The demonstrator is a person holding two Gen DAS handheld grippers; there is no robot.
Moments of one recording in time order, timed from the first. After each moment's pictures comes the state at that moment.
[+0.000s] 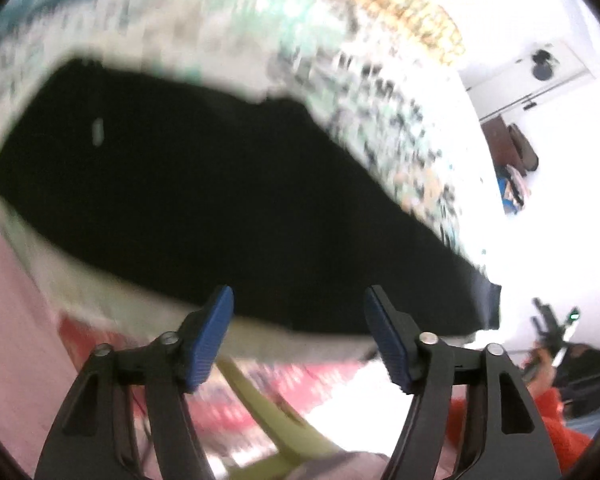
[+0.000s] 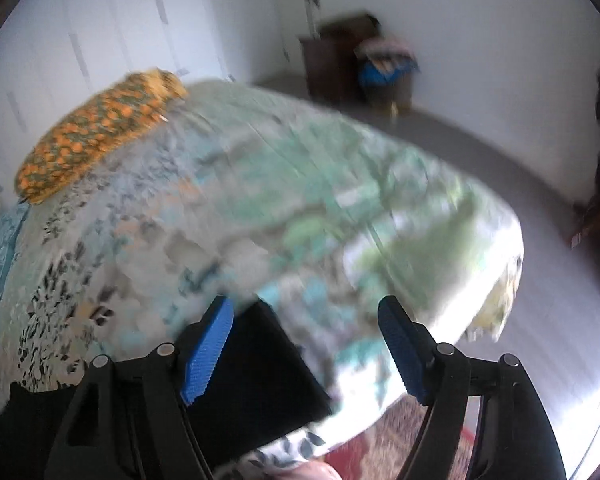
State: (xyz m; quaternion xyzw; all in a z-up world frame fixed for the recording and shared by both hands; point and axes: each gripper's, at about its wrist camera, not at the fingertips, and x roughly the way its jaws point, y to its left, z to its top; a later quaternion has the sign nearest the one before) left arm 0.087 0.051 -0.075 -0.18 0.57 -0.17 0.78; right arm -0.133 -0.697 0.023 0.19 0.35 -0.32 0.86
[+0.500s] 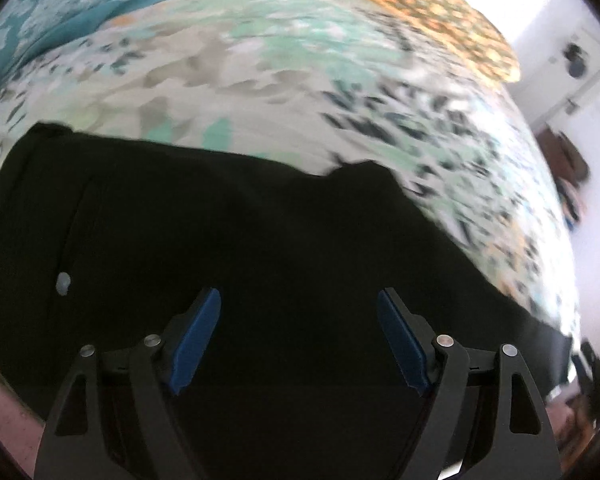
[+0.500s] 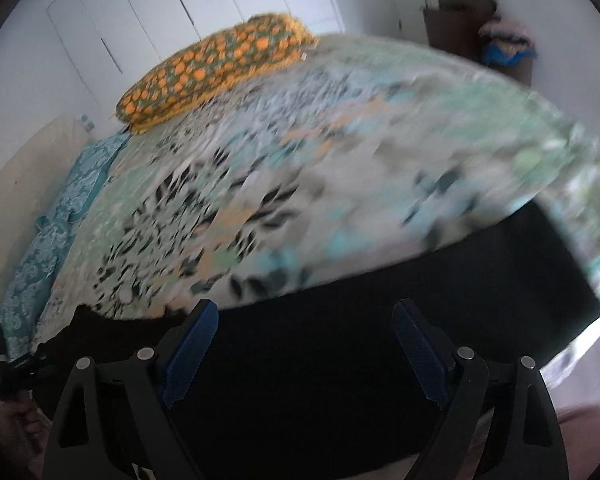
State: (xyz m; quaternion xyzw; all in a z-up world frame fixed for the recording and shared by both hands) left arm 0.199 0.039 -0.156 -0.13 0.55 -0.08 0.82; right arm -0.038 -0.522 -0.061 0.24 0.41 -0.13 0.87
